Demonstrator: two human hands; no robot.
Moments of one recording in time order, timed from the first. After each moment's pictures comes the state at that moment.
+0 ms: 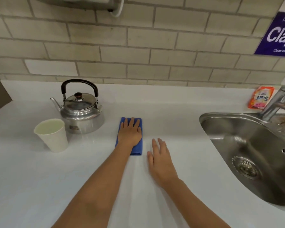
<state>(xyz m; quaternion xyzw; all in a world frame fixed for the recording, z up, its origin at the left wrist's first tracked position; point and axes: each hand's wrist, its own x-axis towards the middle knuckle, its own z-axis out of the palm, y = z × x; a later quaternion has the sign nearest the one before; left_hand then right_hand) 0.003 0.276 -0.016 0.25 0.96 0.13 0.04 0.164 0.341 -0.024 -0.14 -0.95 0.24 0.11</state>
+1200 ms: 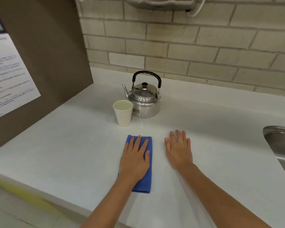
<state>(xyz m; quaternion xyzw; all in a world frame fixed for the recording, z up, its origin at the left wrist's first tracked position) 0.139 0.091 -0.035 0.11 0.98 0.17 -0.05 0.124 0.255 -0.023 -0.07 -0.98 0.16 0.08</state>
